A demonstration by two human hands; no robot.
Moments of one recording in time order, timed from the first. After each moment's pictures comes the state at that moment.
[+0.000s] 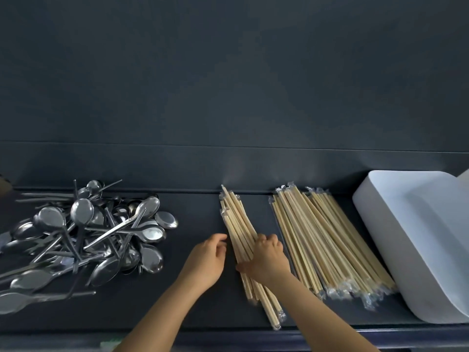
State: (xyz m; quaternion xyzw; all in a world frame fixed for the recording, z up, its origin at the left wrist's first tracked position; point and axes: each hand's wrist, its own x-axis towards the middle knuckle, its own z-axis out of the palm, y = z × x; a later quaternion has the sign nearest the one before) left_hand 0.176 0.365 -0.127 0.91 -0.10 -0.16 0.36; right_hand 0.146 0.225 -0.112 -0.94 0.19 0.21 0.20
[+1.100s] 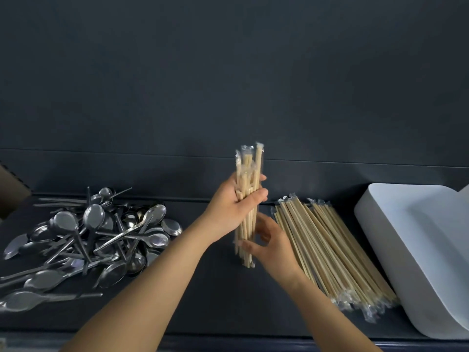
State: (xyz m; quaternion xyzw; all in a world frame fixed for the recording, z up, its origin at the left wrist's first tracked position) left_hand 0.210 0.327 -0.011 0.70 -0.24 -0.08 0.67; right_hand 0.146 0.208 -0.094 -0.80 0.07 -0.02 0.60
